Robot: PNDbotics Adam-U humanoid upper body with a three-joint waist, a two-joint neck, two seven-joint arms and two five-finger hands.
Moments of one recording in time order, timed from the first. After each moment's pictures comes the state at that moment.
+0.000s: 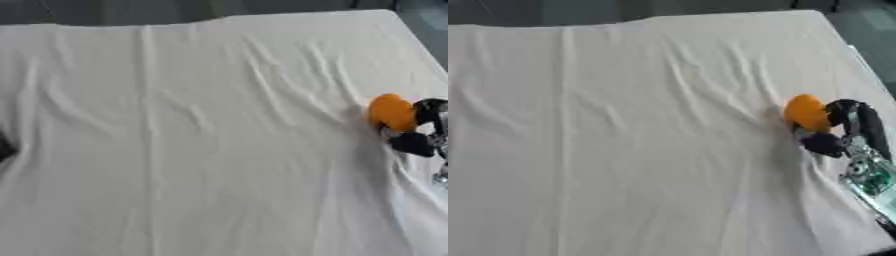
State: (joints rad) left arm -0.76 0.90 -0.35 -1.76 -0.38 0.56 0.16; right arm 0.42 -0.84 -0.34 -2.00 -0.16 0.47 -0.64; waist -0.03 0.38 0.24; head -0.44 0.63
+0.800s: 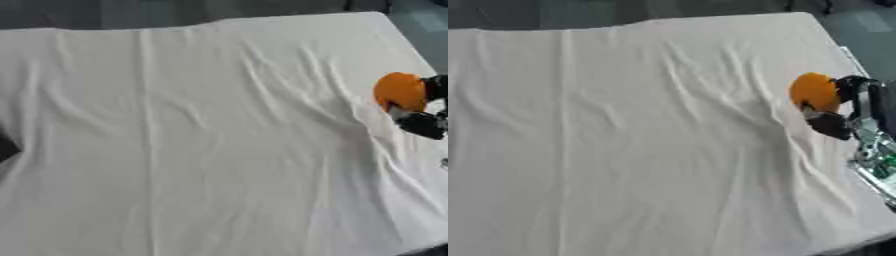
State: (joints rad) left arm -0.76 0.91 -0.35 -1.76 -0.38 0.56 0.15; right arm 0.37 -0.94 -0.29 -1.99 -0.15 0.37 -0.75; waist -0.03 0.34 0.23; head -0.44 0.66
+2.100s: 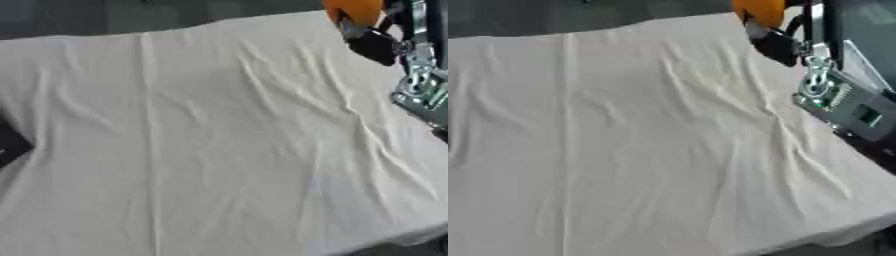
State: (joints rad) left arm -0.84 0.90 -0.28 -1.75 -0.20 0.56 0.19; right arm -0.03 -1.08 0.05 -1.99 -0.27 0.16 -0.90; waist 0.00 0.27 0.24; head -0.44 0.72
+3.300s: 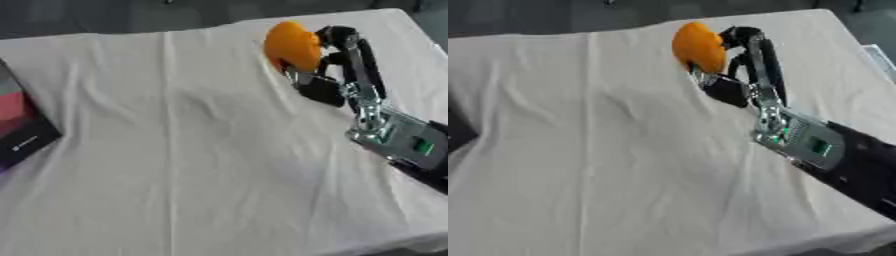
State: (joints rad) left arm -0.97 0.86 -0.34 -1.77 -0.24 0.47 0.02; right arm -0.15 -0.98 0.32 -1.99 -0.21 0.08 -0.82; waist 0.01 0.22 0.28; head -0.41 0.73
